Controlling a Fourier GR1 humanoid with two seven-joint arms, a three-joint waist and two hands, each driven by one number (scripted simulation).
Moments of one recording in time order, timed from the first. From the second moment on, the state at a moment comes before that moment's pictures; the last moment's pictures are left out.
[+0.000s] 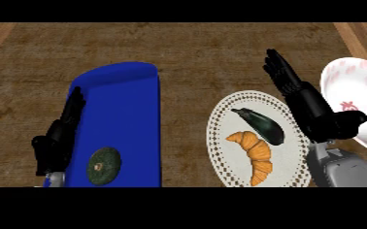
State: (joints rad) left arm 0.03 0.34 -0.19 -1.57 0.08 0.31 0.03; right arm -0.22 -0.25 0.12 -1.70 -0.11 0.07 0.15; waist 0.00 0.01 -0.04
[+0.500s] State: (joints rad) left arm -0.12 0.32 -0.29 -1.58 0.15 0.09 0.02; right arm -0.32 -0.41 0.14 -1.50 -0.01 0.20 0.21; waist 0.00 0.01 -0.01
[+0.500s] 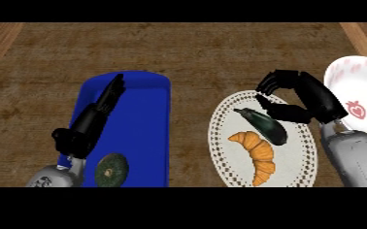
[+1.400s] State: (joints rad) left arm -0.19 0.26 -0.34 -1.56 0.16 0.01 0.05; right arm -0.71 -0.56 0.43 -1.15 0.29 0.69 0.23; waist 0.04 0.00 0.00
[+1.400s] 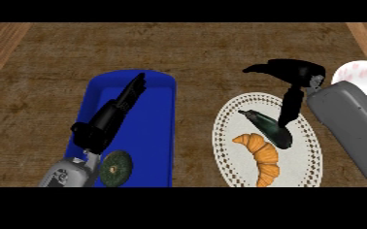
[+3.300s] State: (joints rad) left arm -0.11 0.19 -0.23 -1.59 0.08 -0.08 0.04; right arm -0.65 -0.37 0.45 -1.30 0.48 1.01 0.57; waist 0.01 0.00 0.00
